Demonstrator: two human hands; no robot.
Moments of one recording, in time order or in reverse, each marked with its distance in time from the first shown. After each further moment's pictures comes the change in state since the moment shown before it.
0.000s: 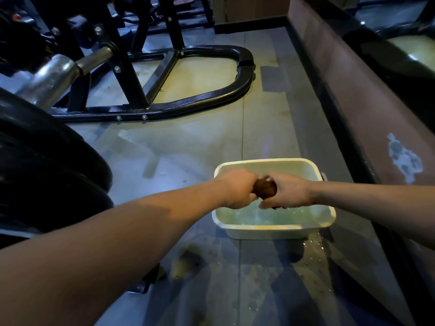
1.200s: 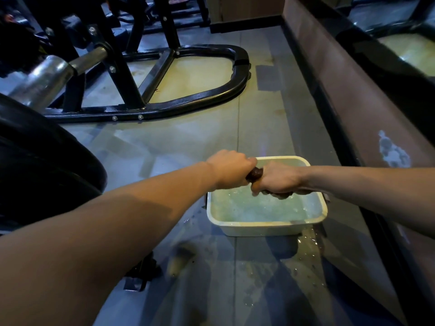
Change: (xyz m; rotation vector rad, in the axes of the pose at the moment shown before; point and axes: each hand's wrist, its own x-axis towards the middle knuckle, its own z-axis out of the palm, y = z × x) left_hand 0.006 -0.001 -0.038 0.278 0.061 0.158; right_hand -0.009 -0.037 -0.019 0.133 -0.044 0.130
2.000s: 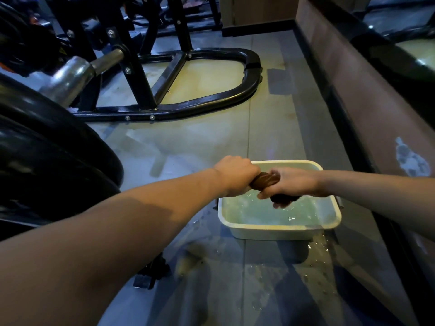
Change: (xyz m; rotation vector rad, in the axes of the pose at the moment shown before) left_hand -0.016 -0.004 0.007 0.048 -0.044 -0.070; right_hand 0.002 0.010 0.000 0.133 -0.102 -0.005
